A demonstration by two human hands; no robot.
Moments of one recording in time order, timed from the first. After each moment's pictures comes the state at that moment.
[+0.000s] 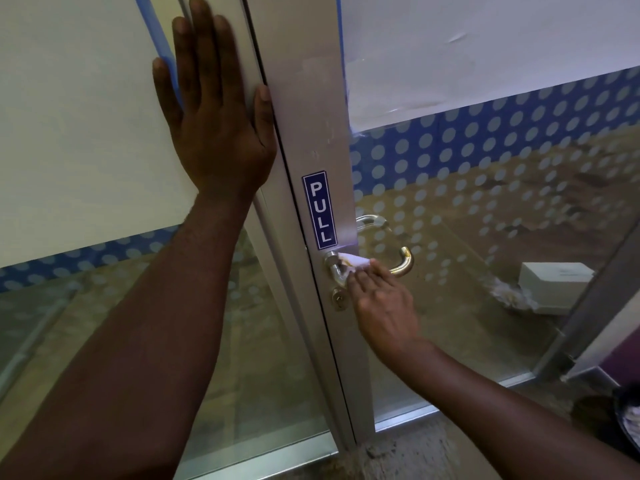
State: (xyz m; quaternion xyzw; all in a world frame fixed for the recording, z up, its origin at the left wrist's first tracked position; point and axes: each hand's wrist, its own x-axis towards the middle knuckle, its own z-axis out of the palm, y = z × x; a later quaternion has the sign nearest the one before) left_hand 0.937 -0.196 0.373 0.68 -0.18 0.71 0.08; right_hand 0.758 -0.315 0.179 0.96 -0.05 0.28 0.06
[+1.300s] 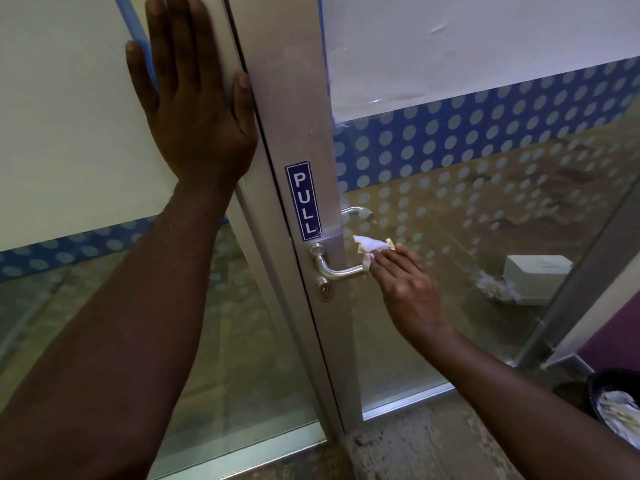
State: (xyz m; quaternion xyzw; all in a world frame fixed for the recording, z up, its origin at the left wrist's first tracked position) left_hand 0.943 -0.196 0.371 0.66 -0.16 0.73 0.07; right_hand 0.747 -0.379 0.153 0.89 -0.01 0.45 -0.01
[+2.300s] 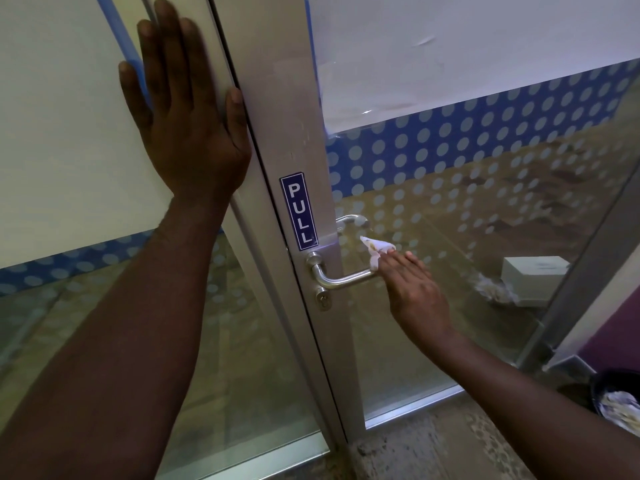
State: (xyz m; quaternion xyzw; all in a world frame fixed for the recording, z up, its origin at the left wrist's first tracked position) left_hand 0.948 -0.197 0.370 0.66 -0.18 0.73 0.08; right_hand 0.746 -0.397 0.135 0.90 -0.04 0.42 -0.08
